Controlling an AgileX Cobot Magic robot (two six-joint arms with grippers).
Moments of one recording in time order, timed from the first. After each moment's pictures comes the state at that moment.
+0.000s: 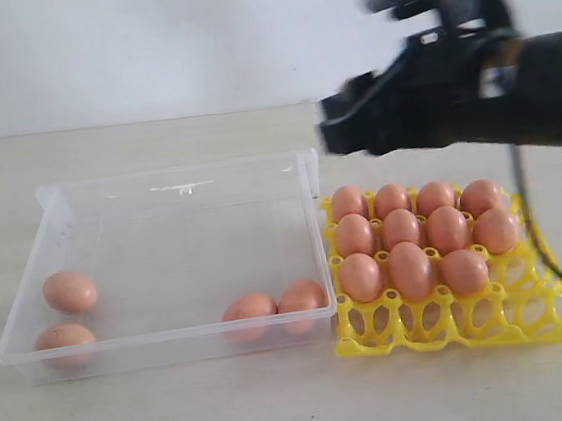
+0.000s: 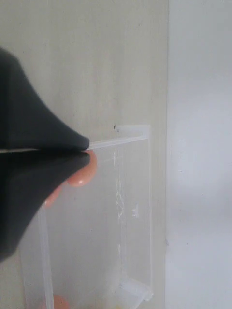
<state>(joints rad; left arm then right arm) -0.10 0.00 0.00 0.04 0.29 -0.09 0.54 1.29 -0.73 -0.02 -0.07 0.09</state>
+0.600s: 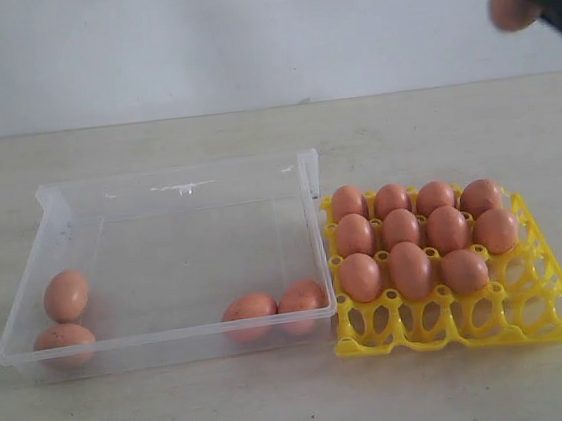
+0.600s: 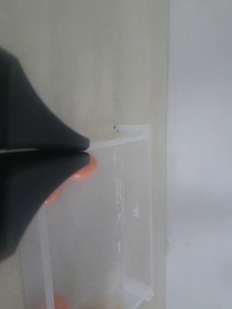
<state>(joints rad) -0.10 0.00 0.00 0.04 0.29 -0.09 -0.21 1.45 -0.64 -1.01 -1.12 1.32</state>
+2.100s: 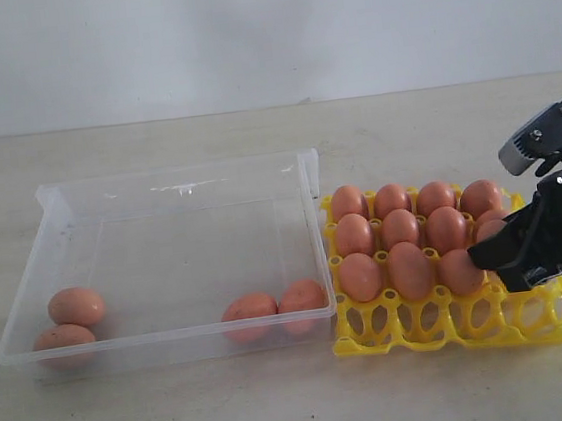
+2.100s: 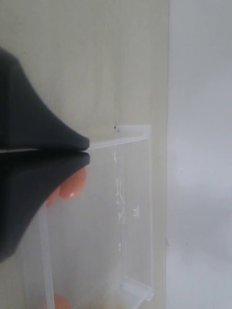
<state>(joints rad) -0.10 0.00 0.00 0.04 0.29 -0.09 -0.01 1.51 -0.56 -1.73 -0.48 1.23</state>
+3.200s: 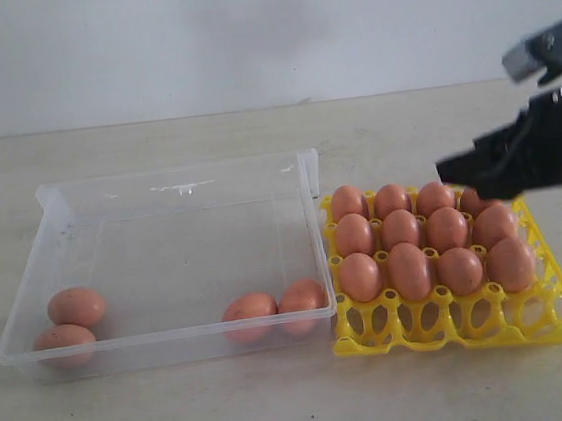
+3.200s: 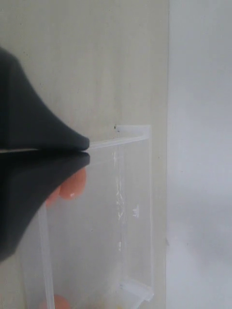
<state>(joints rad) -0.10 0.00 0.00 0.04 0.29 -0.09 -0.01 1.45 -0.67 -1.59 -0.58 1.24</state>
